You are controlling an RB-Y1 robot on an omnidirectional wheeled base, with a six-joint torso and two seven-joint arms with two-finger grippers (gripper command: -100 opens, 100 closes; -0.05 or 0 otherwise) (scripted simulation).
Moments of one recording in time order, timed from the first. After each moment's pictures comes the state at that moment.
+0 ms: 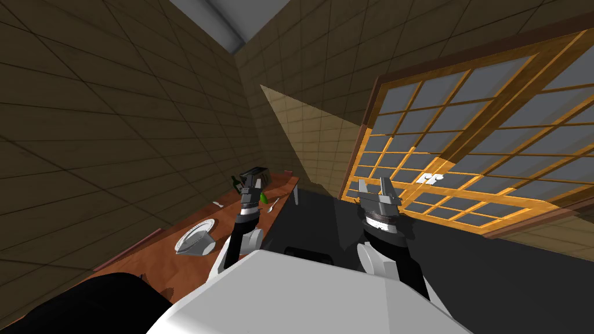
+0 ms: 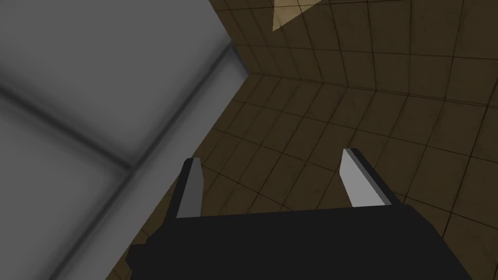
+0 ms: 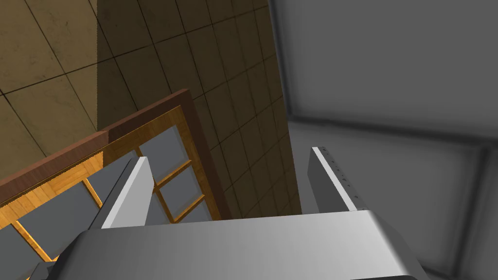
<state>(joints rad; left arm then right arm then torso) 0.51 -0.03 0.07 -2.25 -0.03 -0.55 -0.02 0.48 0.00 0.07 -2.22 -0.02 -0.64 -0.07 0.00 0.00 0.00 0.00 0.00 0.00</state>
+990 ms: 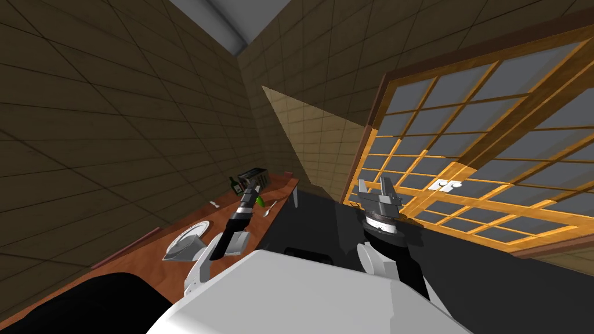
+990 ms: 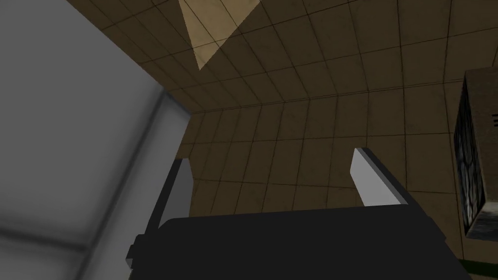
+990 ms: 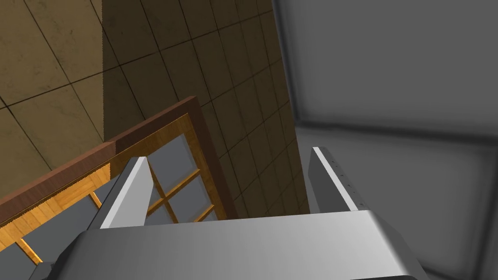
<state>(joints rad) 0.52 0.22 0.18 -2.14 0.02 -0.35 0.00 0.48 0.00 0.07 -2.22 -0.02 -0.64 -0.07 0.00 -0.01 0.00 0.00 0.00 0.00</state>
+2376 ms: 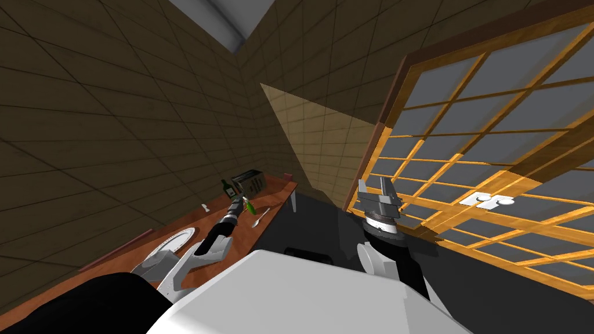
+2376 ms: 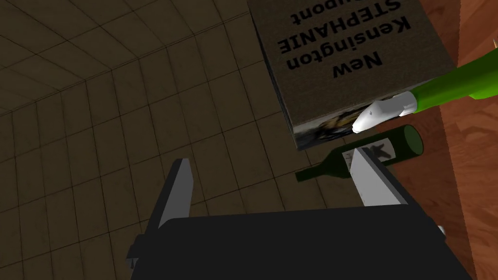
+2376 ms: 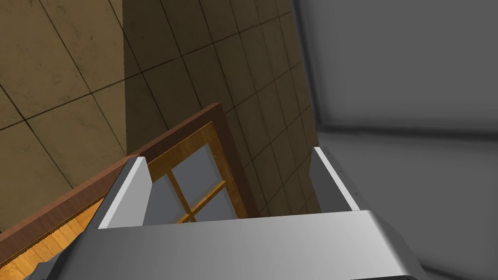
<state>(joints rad) 0.54 0.30 0.37 -1.97 0.13 0.06 0.04 0.48 0.00 0.07 -2.22 -0.02 -0.64 -0.07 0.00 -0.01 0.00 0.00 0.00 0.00</state>
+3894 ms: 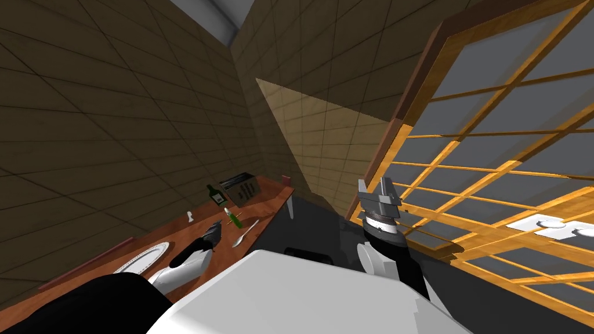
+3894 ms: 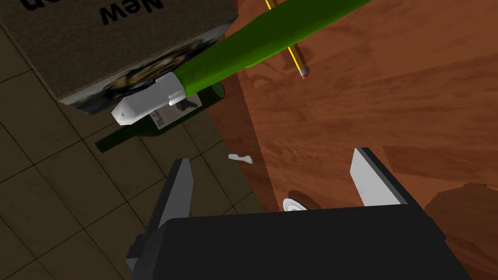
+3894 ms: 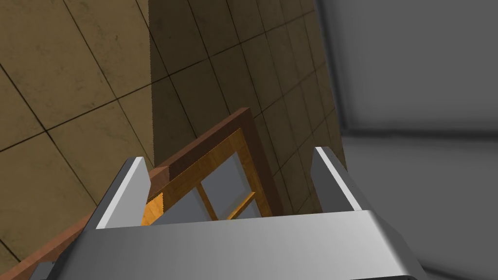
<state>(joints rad) 0.57 0.29 0.57 -1.78 0.25 0.49 0.09 0.48 0.00 0.07 -2.22 -0.02 -0.64 -0.07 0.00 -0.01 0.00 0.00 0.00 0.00</state>
